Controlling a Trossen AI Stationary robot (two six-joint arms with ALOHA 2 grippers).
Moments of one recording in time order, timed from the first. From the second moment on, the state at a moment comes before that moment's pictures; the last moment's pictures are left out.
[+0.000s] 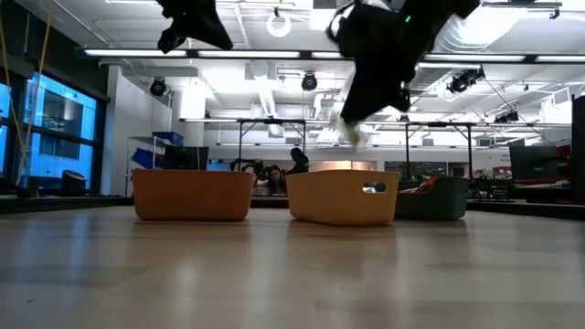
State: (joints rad) left arm 0.14 1.17 1.15 -0.64 -0.24 -0.57; right arm 0.06 1.54 1.08 -0.45 0.07 0.49
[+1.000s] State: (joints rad) left arm 0.04 1.32 0.63 -0.13 -0.19 -1.09; right arm -0.18 1.54 1.08 -0.31 -0.03 0.42
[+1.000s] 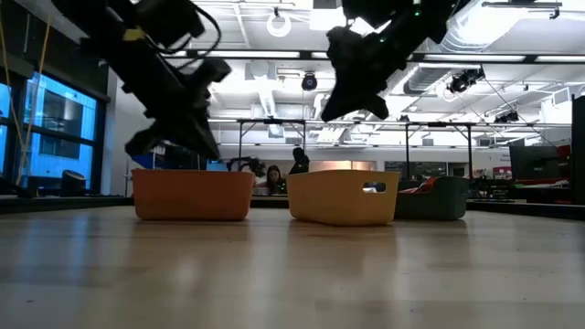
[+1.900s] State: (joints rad) left arm 0.06 1.38 0.83 -0.95 -0.27 -0.63; right arm -0.20 1.54 1.08 -0.27 -0.04 0.48
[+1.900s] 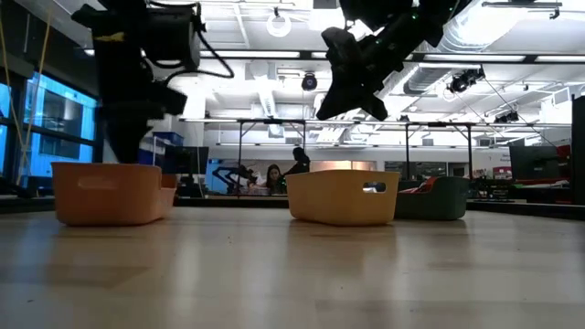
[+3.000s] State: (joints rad) left arm -0.02 1.21 0.94 -0.74 -0.43 -0.65; right arm -0.61 1.54 1.08 -0.89 0.20 0.43
